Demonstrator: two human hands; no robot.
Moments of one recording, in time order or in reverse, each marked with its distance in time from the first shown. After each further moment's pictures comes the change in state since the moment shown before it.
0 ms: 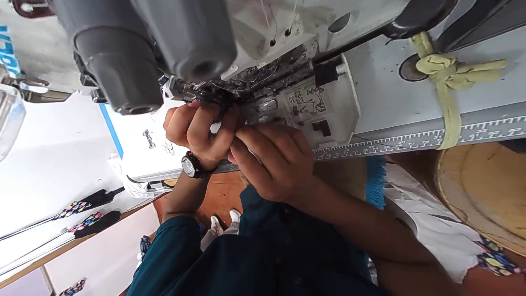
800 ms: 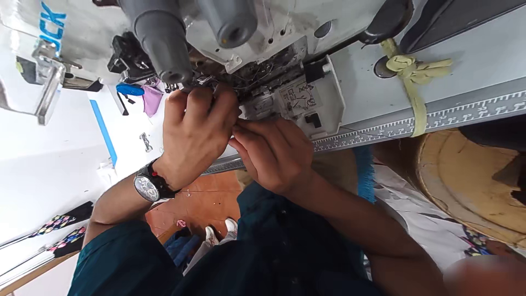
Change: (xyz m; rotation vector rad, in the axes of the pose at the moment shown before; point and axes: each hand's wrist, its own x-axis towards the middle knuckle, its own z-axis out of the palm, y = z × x) left_hand 0.076 0.002 -0.049 0.253 -0.739 0.256; right_hand 0.010 -0.005 -0.002 0.008 0.069 0.055
